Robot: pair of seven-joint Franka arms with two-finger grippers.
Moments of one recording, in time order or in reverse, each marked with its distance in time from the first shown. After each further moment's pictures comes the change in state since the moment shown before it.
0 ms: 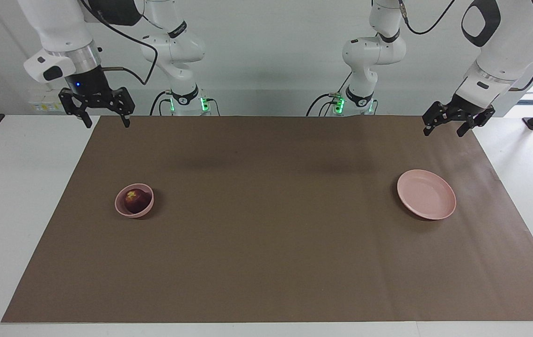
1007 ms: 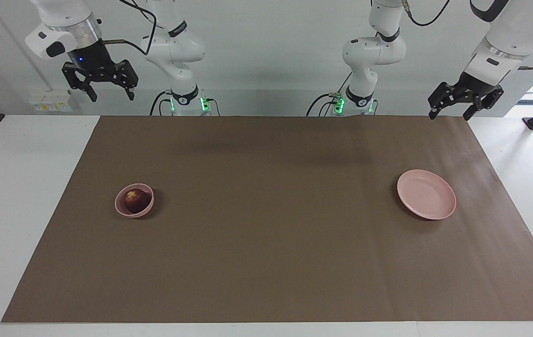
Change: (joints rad) left arm 0.002 -0.033 0.007 0.069 0.000 -0.108 -0.002; right arm 0.001 -0.011 0.011 0.047 0.011 -0.188 -0.043
